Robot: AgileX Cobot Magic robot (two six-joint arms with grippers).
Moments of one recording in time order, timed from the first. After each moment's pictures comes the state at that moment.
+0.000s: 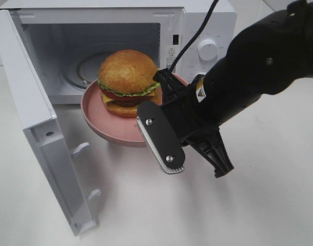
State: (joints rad) left arm 0.05 0.00 -0.52 -0.17 1.07 0.16; right arm 0.76 1.63 -0.95 -0.06 0.40 -1.41
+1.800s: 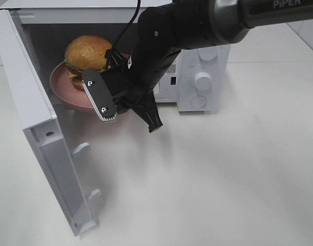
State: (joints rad) left arm 0.05 0.00 -0.52 -0.17 1.07 0.16; right arm 0.73 2.10 -1.54 0.00 0.50 -1.49
